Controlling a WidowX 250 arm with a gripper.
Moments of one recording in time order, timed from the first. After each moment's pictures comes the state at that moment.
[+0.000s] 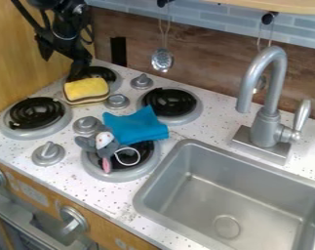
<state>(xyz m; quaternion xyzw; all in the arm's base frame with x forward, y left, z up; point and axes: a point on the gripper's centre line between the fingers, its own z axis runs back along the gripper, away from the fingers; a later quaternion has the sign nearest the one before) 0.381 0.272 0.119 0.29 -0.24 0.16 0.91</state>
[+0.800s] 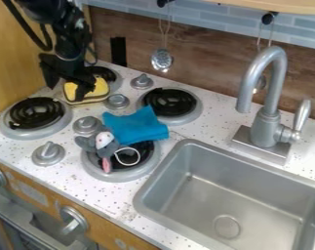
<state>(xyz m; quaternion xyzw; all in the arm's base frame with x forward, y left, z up) 0.384 0.208 0.085 0.21 -0.20 0.11 0.95</state>
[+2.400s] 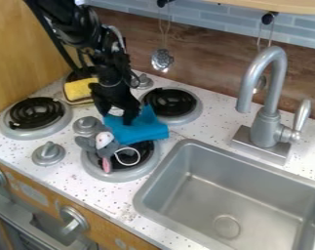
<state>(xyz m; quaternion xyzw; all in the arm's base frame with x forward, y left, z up) 0.426 0.067 0.038 0.07 -0.22 -0.04 0.97</state>
